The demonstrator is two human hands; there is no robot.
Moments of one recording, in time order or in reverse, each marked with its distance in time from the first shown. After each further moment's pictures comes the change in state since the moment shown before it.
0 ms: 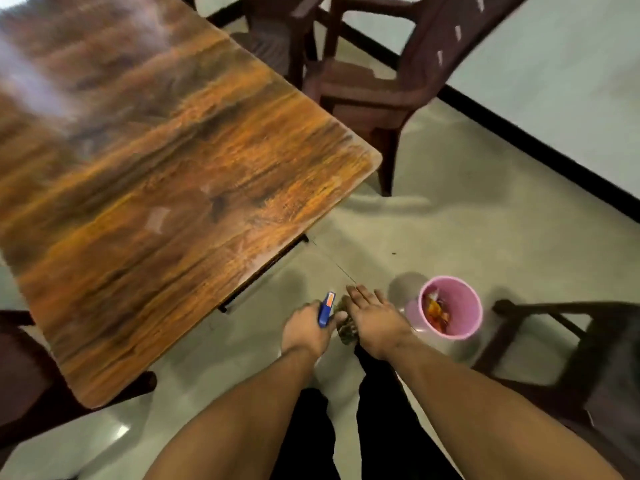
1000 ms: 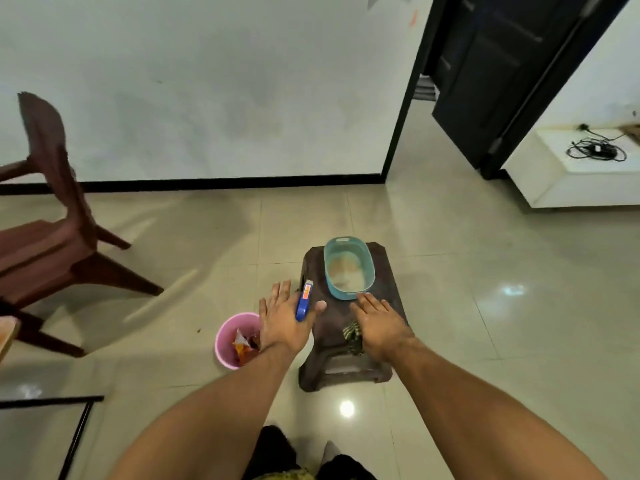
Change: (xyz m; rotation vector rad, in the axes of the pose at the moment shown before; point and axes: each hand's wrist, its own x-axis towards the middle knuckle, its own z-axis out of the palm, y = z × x) left_hand -0.224 0.449 0.222 0.432 -0.230 0.840; right_hand -0.508 0.286 0.070 0.422 0.242 0.882
